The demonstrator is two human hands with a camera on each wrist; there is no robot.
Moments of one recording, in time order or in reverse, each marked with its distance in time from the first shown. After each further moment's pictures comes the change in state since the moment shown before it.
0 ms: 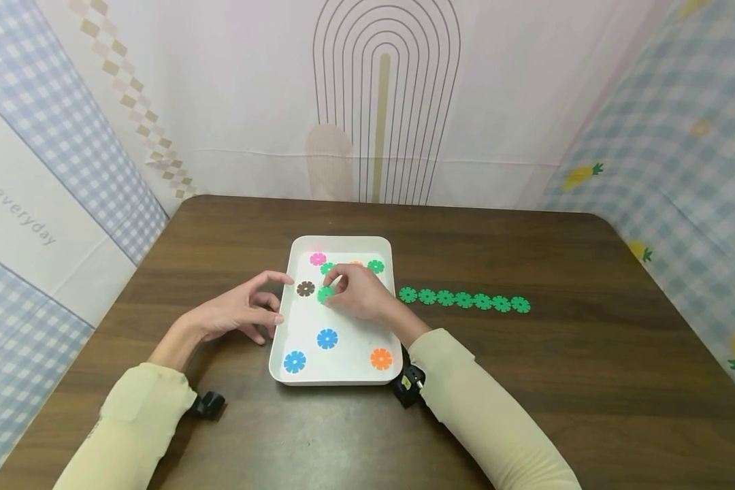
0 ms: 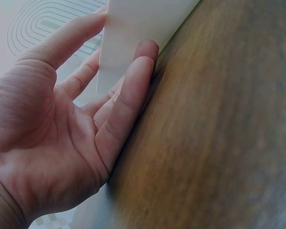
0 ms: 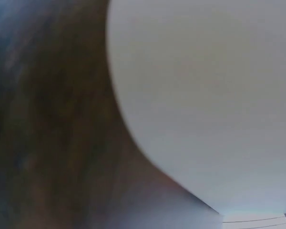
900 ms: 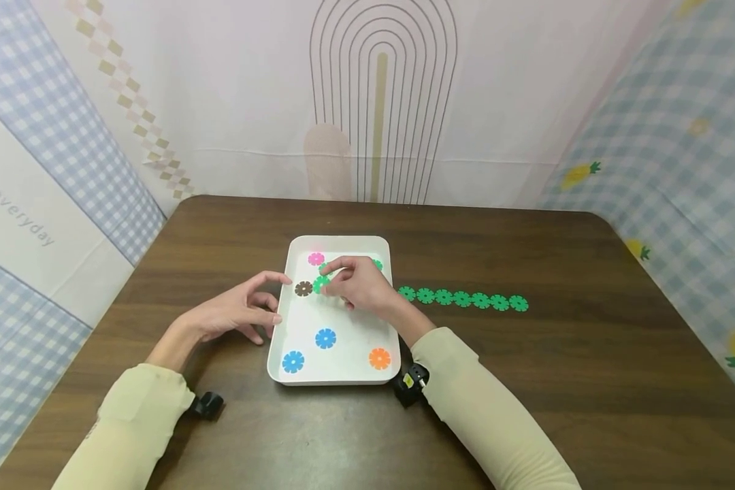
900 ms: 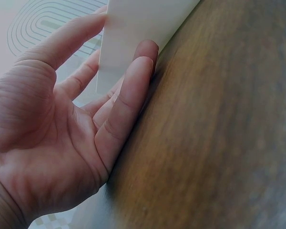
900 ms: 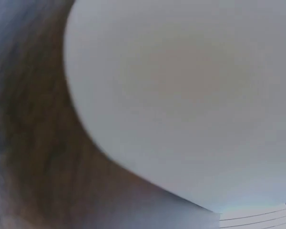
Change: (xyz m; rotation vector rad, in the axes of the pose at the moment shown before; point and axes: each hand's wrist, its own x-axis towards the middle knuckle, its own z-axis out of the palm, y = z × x) left_hand 0.000 -0.001 -0.001 0.006 0.004 -0.006; right_hand -0.003 -0.005 -0.011 0.407 -0.024 0.113
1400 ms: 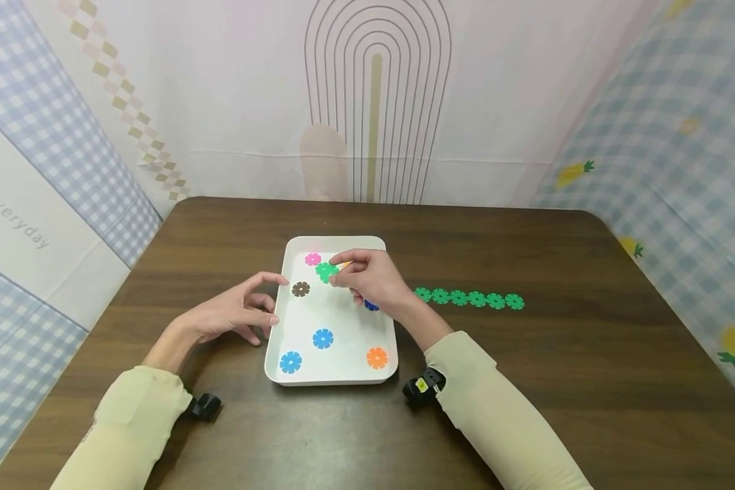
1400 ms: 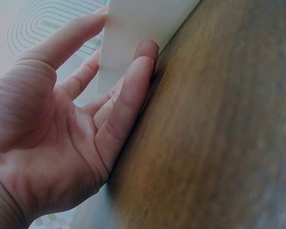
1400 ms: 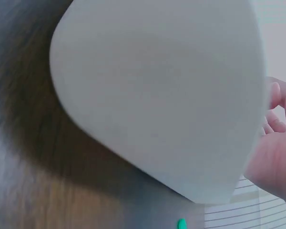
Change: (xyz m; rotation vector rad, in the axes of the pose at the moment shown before) left_hand -0.001 0.001 0.001 0.005 0.009 -0.001; right_hand -0.023 -0.010 -0.020 0.110 0.070 -0.004
